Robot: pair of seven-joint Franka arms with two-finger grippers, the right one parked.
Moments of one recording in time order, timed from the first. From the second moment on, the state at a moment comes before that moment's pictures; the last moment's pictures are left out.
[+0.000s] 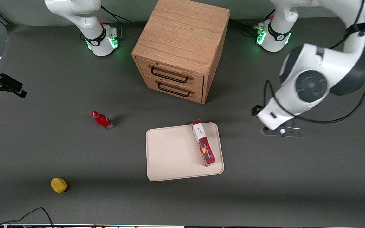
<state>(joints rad) -0.15 0.25 -0.17 -1.64 0.10 1.72 -0.23</state>
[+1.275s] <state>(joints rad) -0.18 -0.04 0.18 -1.78 0.05 1.68 0.15</state>
